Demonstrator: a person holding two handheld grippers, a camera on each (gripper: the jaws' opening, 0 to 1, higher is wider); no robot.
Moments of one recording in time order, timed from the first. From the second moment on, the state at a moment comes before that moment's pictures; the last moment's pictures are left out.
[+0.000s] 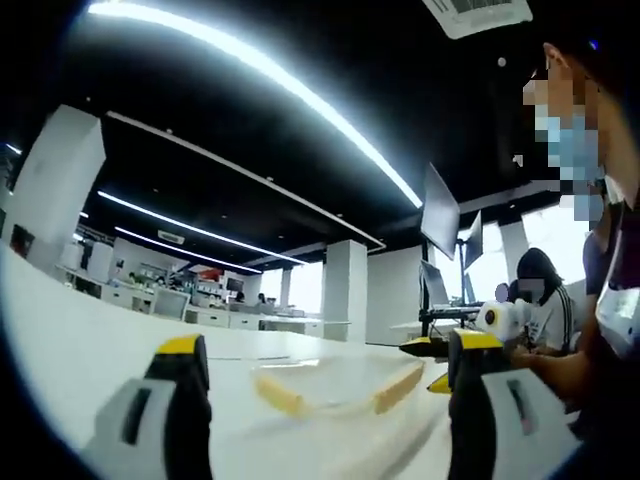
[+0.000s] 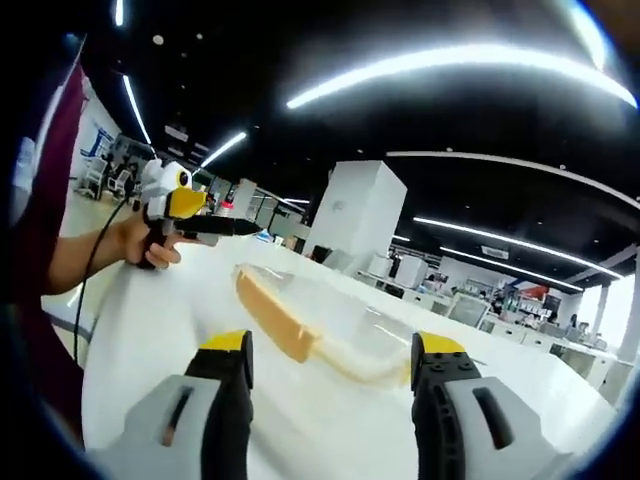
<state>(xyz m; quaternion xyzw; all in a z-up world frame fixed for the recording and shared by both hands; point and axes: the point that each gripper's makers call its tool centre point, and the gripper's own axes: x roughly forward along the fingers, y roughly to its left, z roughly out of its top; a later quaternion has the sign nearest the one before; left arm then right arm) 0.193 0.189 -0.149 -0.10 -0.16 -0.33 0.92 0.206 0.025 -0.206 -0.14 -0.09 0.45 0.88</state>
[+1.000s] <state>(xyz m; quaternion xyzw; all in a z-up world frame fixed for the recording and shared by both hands) 0.183 0.184 -0.142 -0.08 -0.15 -0.34 0.92 0.189 -0.067 -0.174 -0.01 -0.09 0.39 0.92</state>
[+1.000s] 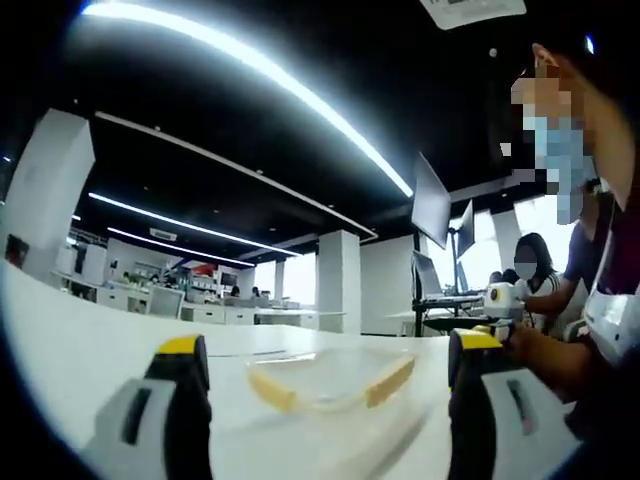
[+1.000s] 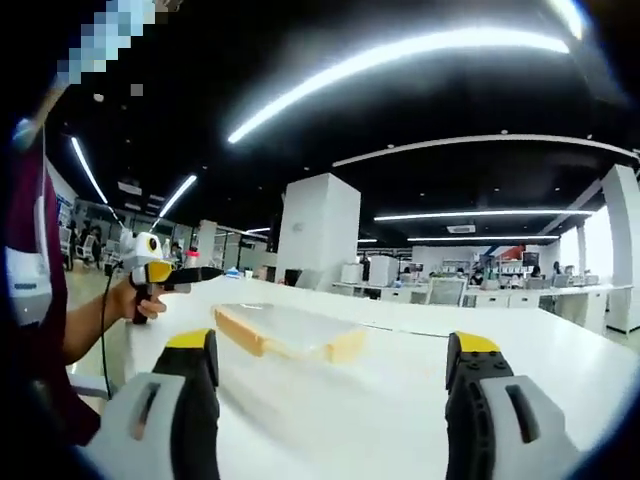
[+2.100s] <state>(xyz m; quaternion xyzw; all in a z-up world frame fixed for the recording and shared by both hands) 0.158 0.217 -0.146 -0.05 -0.12 -0.31 0.94 0.166 -0.128 -0.174 -0.02 -0.08 0.31 0.95</state>
